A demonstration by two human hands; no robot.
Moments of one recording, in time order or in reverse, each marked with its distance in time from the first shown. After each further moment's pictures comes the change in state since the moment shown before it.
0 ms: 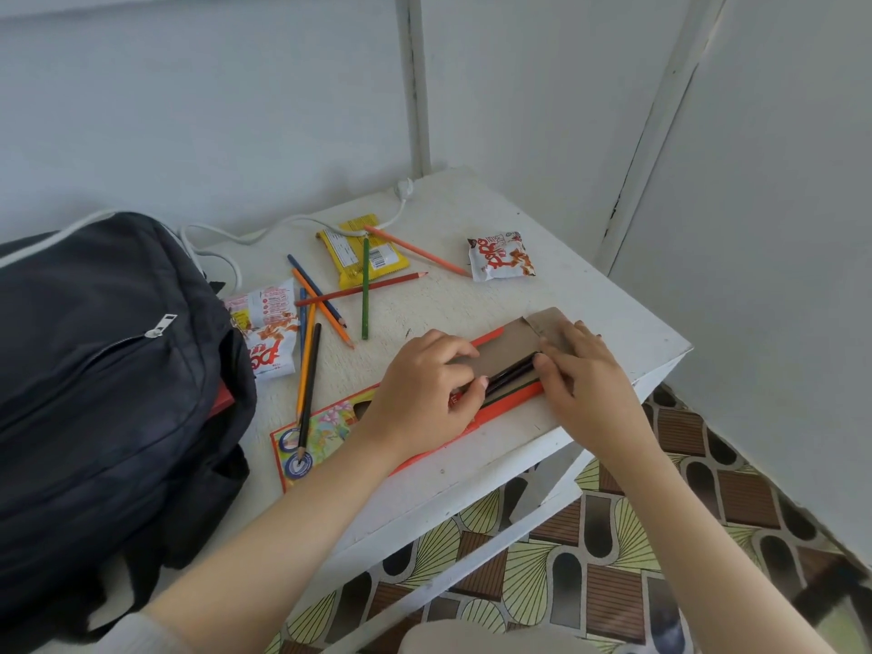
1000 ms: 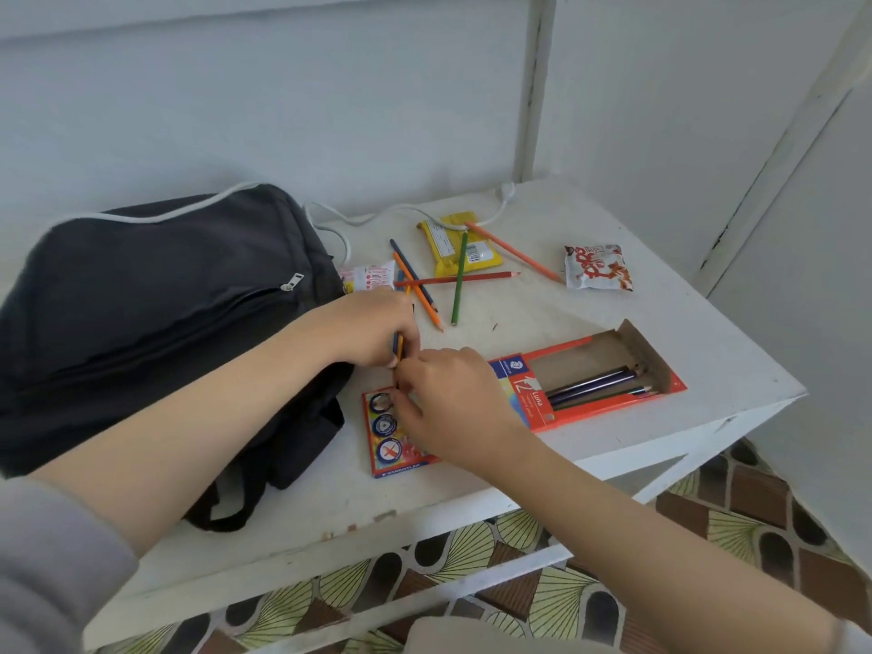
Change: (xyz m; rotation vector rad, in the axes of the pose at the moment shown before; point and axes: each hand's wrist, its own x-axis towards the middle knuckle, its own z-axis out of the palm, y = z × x) left_hand -0.007 -0.074 -0.126 0.329 -0.770 -0.286; right_hand -0.002 -0.167 0.070 -0.013 -0.080 -0.652
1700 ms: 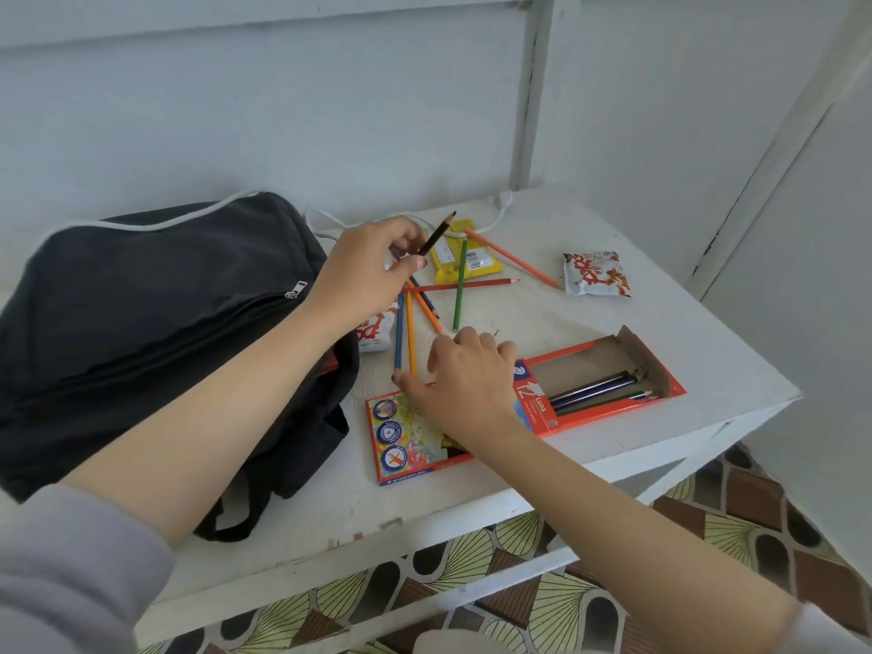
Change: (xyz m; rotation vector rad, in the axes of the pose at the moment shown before) left_hand 0.004 0.000 -0.024 -0.510 0.796 -0.159; right_hand 0.018 0.009 0.012 -0.177 -0.156 0.461
